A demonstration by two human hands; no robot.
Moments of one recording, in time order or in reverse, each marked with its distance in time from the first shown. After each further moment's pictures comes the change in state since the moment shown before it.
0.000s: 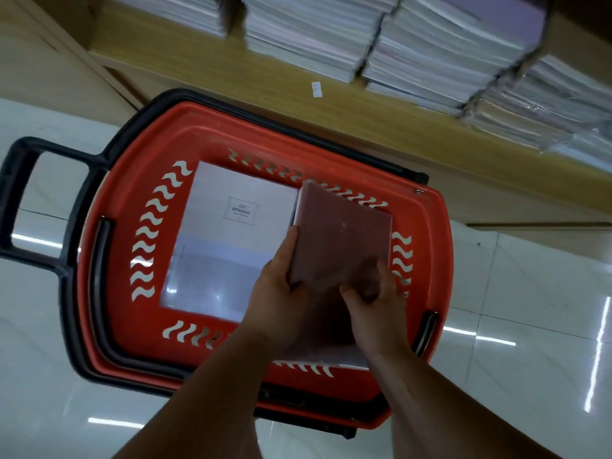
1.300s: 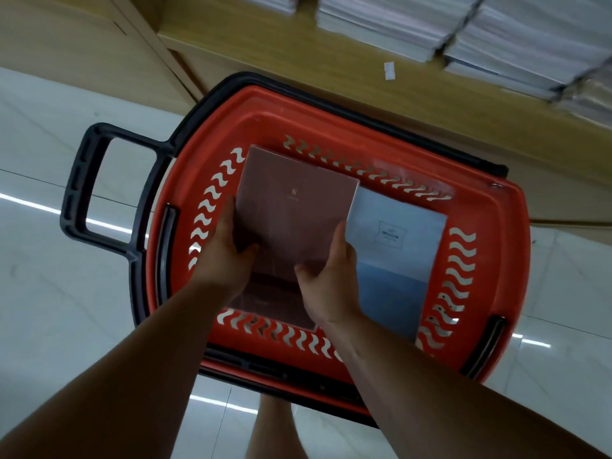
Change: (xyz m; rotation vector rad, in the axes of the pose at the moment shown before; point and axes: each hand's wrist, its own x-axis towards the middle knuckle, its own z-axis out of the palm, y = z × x) left_hand 0.032 -0.052 -0.135 0.175 0.156 -0.218; right_hand -0.017 -0.066 0.112 -0.054 -0.222 -0.225
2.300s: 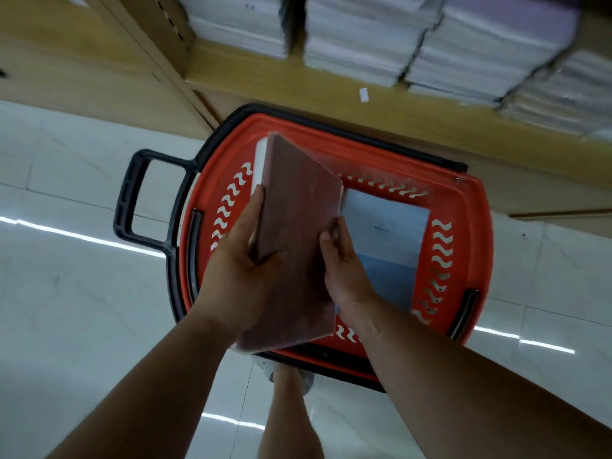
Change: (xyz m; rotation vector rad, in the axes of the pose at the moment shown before) left_hand -0.112 0.081 -0.029 -0.145 -0.044 0.235; right_hand -0.035 -0.031 -0.044 0.429 -0.135 0.068
